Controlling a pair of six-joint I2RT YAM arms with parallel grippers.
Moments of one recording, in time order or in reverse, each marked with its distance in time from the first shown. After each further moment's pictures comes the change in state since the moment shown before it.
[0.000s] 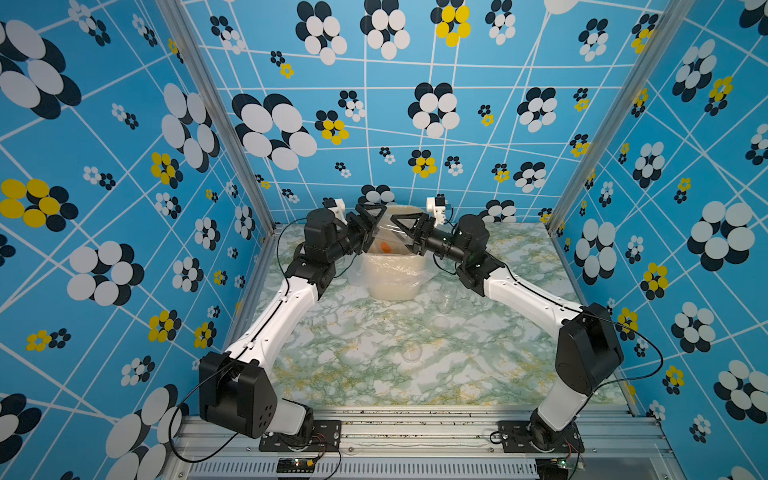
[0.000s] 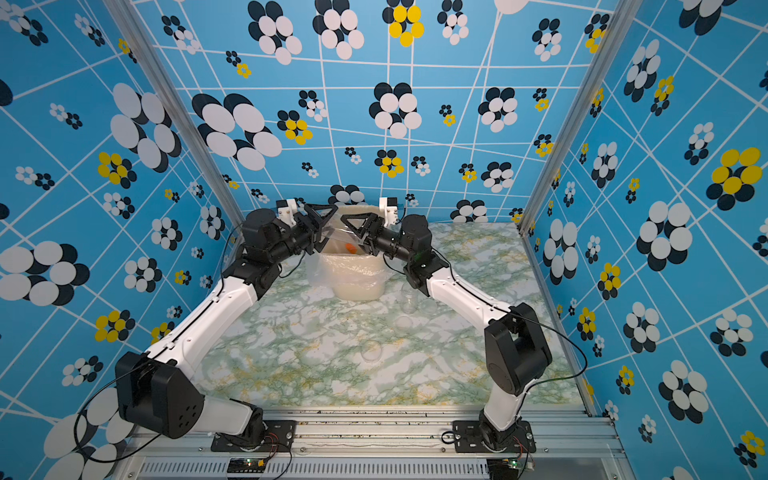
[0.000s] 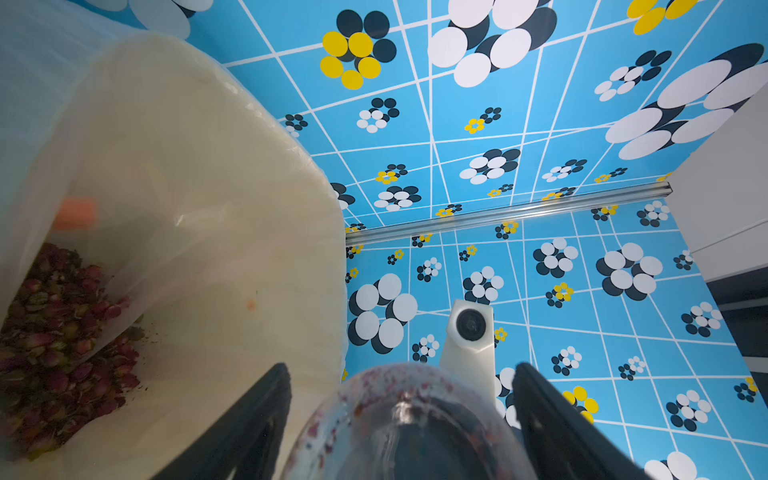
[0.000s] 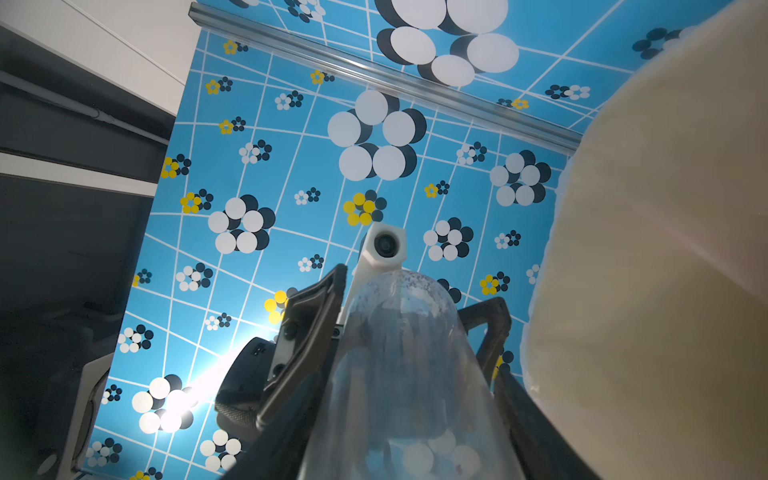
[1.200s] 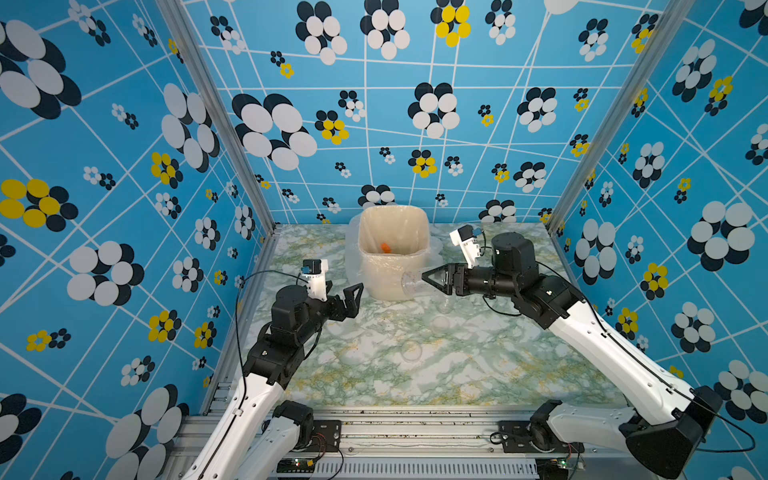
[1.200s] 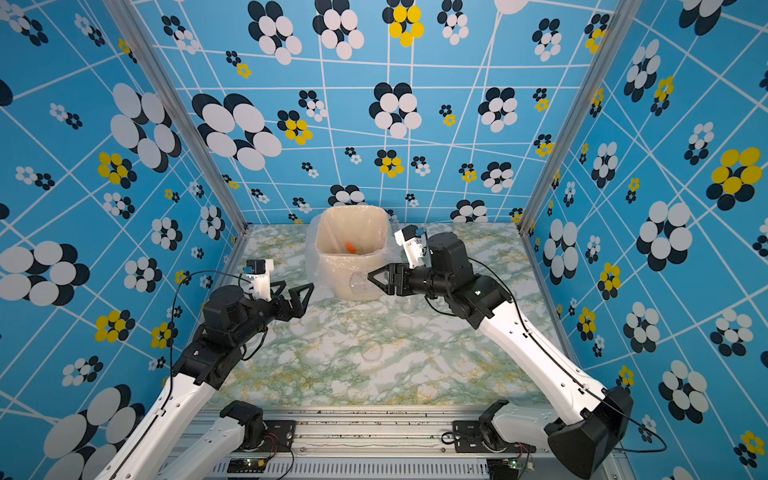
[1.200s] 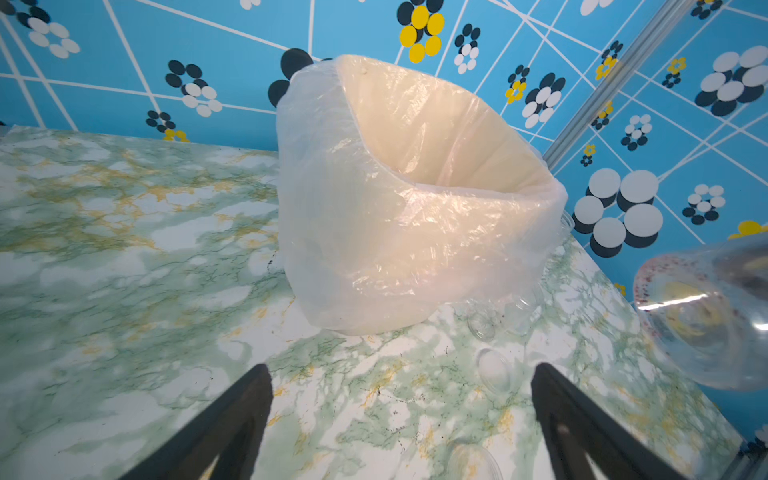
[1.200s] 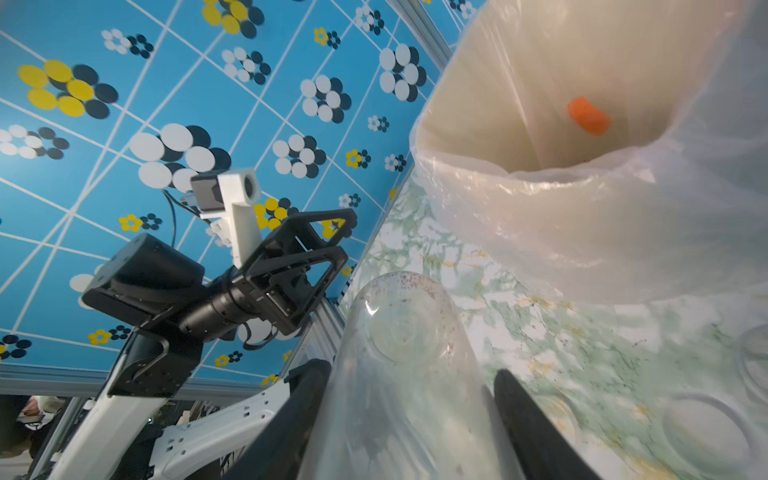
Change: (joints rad) left arm 0.000 -0.674 -0.546 -0.316 -0.195 0.950; right arm 0.043 -0.492 -0.093 -1.023 0.083 -0.803
